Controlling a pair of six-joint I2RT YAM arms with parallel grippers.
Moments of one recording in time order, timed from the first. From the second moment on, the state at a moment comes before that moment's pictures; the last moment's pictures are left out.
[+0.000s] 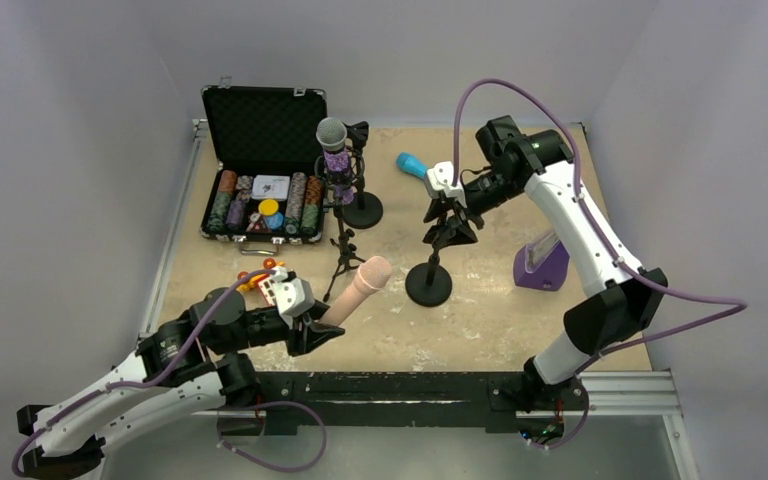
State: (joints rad) left arm -1.05 0.37 0.64 -0.50 0.18 -0.09; right arm 0.37 1.60 1.75 -1.47 -0.98 -1.39
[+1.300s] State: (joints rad) left arm -1.01 0.65 0.61 -0.13 0.16 -0.01; right arm 0.36 1.22 1.36 -1.15 -0.96 -0.93
